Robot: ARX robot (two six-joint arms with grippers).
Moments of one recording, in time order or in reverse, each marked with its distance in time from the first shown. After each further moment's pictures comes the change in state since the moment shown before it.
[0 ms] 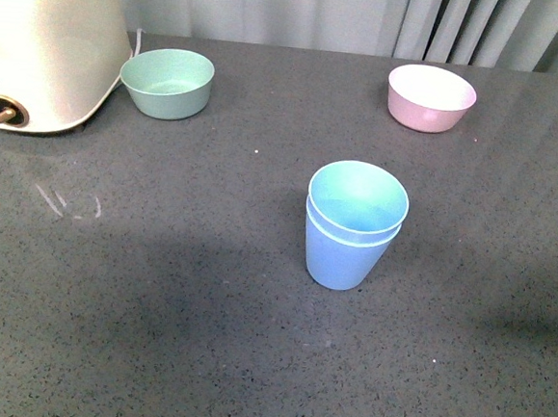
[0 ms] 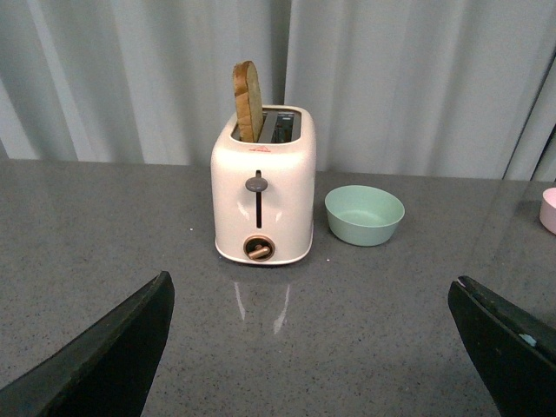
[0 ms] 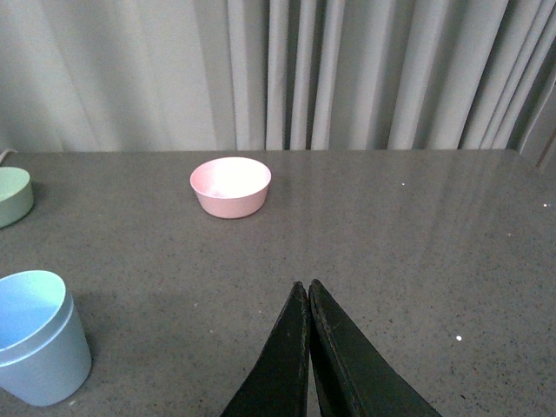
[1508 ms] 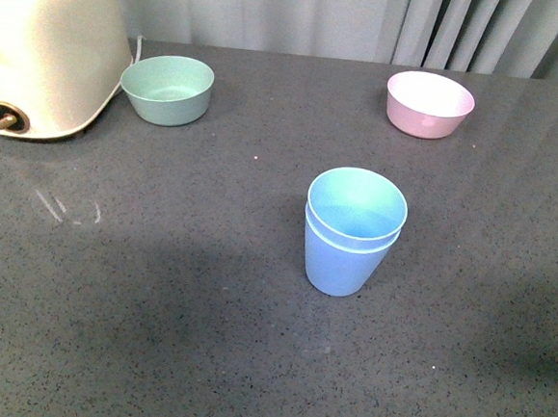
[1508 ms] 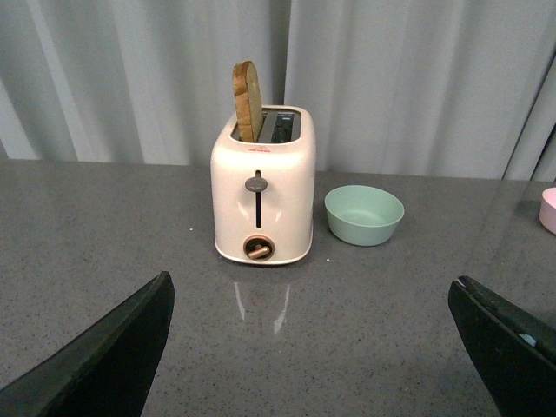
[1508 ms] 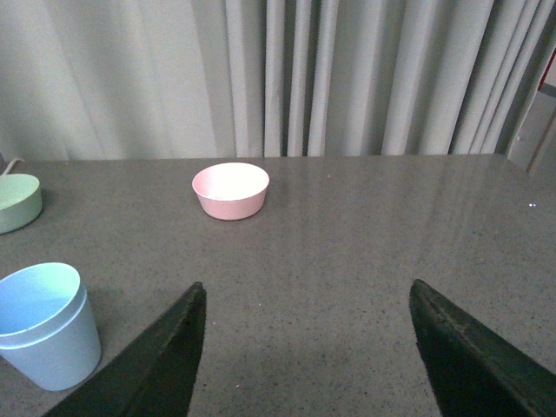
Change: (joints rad) left arm 0.000 0.000 0.000 0.000 0.000 0.000; right arm 0.000 -0.419 -0.016 -0.377 0.000 0.000
